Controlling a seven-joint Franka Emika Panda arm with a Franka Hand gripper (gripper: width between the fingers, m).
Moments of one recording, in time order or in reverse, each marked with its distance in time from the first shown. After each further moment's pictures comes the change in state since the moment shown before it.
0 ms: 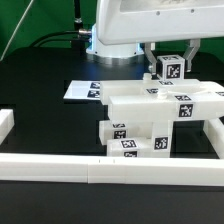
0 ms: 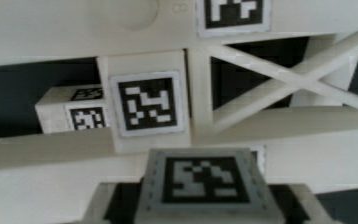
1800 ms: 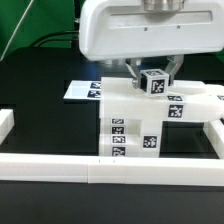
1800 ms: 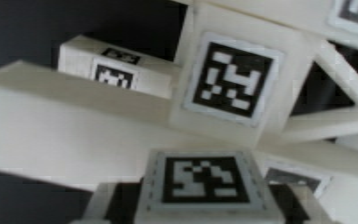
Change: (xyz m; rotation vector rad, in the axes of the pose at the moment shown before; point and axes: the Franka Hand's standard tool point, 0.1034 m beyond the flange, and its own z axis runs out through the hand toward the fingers) arm 0.006 0.031 0.016 -0.040 -0.035 -0.133
